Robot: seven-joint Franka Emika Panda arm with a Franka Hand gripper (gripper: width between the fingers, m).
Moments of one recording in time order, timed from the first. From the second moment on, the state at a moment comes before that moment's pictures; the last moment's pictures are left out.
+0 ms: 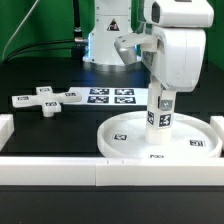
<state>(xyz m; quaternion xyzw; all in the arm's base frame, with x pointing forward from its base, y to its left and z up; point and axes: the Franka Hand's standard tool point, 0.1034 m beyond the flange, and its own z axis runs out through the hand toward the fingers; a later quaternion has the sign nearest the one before) 0.563 0.038 0.069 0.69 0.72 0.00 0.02</state>
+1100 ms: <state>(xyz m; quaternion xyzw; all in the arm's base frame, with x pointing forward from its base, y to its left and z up) 0.557 0.037 0.066 0.86 0.52 -0.01 0.01</state>
